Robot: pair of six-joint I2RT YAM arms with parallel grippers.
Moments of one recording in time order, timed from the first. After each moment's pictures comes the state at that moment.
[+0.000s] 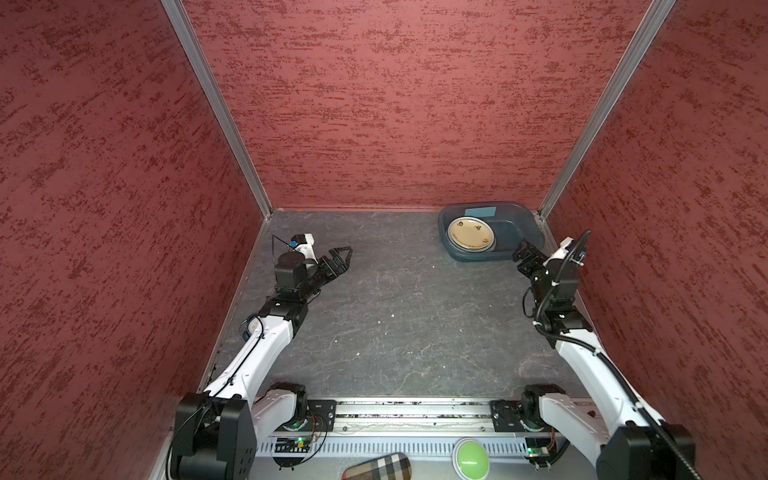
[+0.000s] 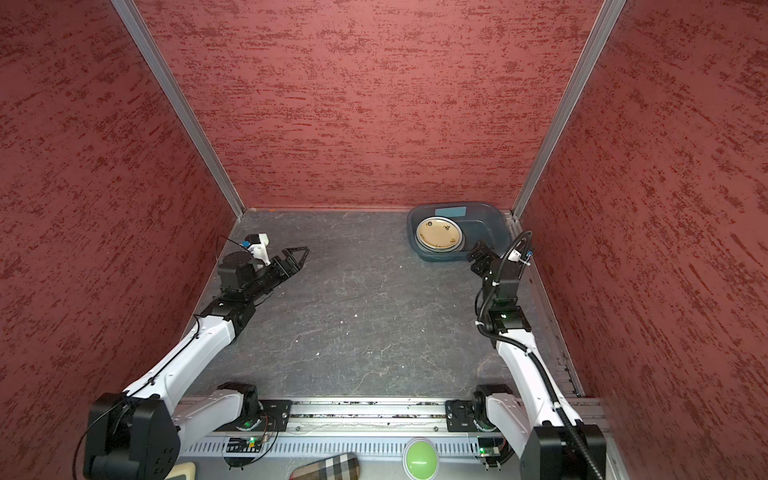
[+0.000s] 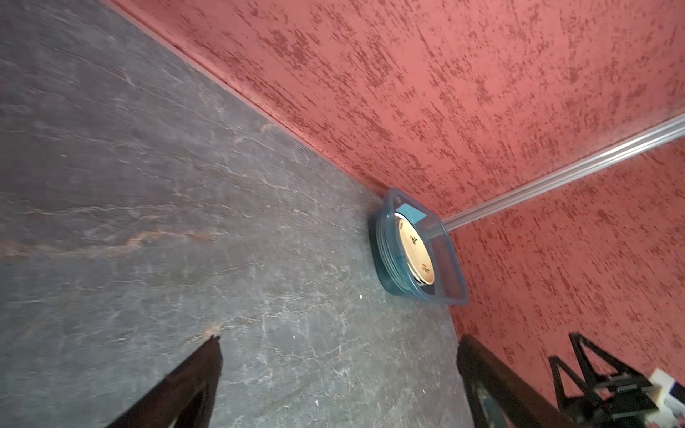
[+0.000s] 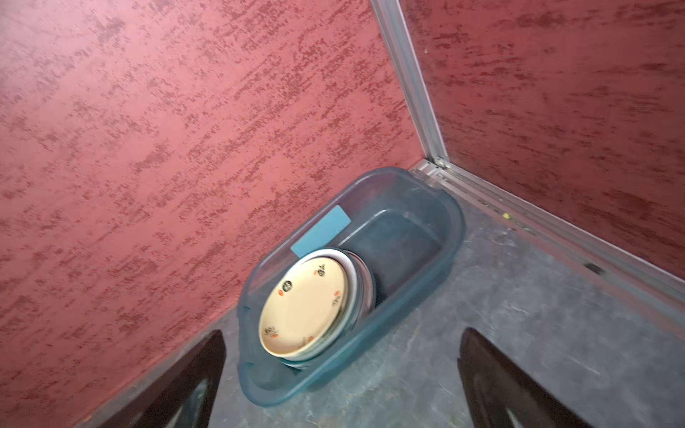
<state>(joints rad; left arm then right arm) -0.08 1.08 0.64 0.12 0.35 -0.75 0.02 0.92 0.55 0.19 0.27 0.58</state>
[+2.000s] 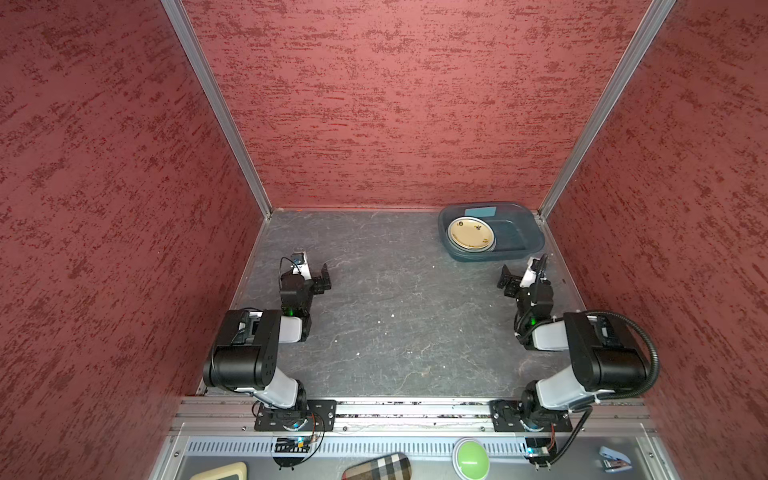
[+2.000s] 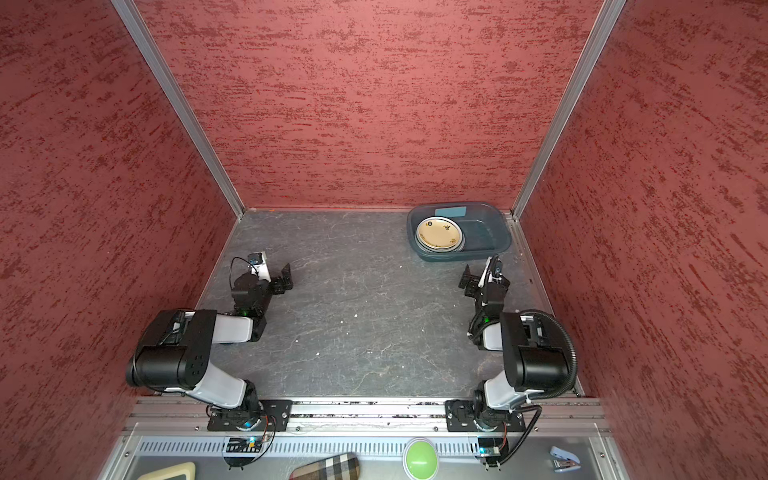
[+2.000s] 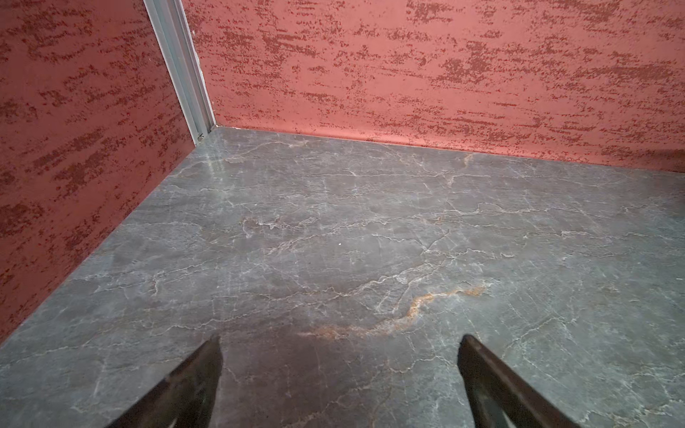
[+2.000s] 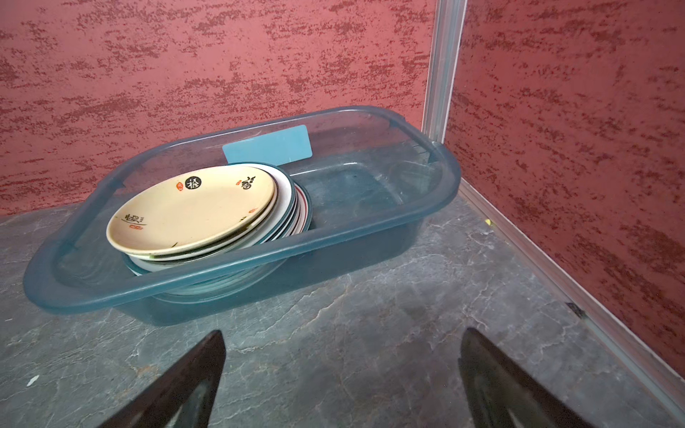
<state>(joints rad) 0.02 1.55 0.36 0.91 -0.05 -0.08 -0.07 1.54 0.29 1.08 0.10 0.13</state>
